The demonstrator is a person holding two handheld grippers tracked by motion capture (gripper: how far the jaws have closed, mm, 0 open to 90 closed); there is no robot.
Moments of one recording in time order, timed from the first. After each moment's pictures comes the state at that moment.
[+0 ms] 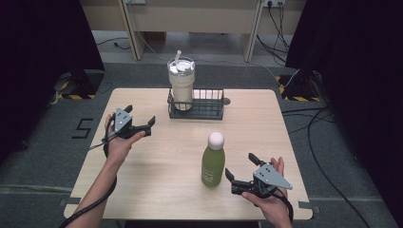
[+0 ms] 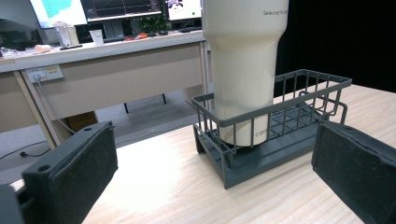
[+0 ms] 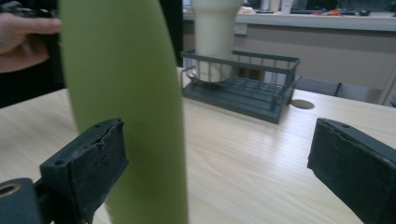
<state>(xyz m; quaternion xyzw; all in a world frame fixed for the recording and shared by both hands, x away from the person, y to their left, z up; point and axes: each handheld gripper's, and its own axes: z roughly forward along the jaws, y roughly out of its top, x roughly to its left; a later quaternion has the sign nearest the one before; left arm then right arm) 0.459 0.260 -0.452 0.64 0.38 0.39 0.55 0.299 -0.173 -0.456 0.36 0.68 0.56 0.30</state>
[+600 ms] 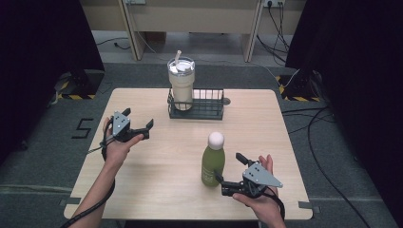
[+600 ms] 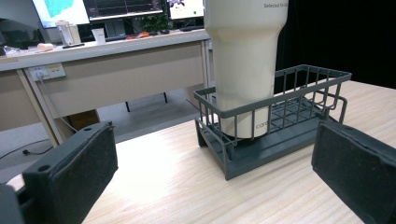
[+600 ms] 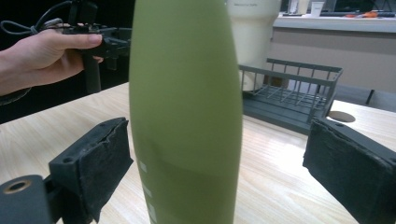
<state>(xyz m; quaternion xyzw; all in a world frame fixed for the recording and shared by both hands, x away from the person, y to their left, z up) 0.452 0.264 -0.458 0.64 0.38 0.39 0.55 0.298 -0.147 -0.449 0.33 0.70 0.58 0.27</state>
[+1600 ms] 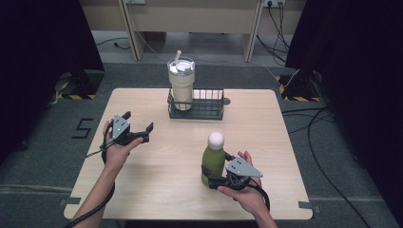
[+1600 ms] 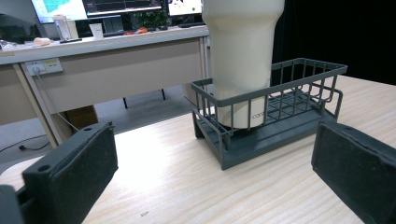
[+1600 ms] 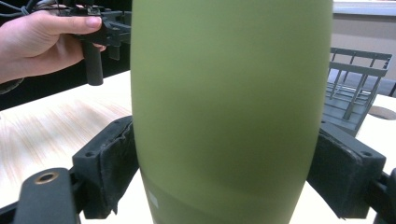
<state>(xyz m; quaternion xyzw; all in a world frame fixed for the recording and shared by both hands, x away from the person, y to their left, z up) 0.447 0.266 -0.468 0.64 0.38 0.39 0.55 0.323 -0.113 -0.463 0.32 0.72 0.56 0.24</state>
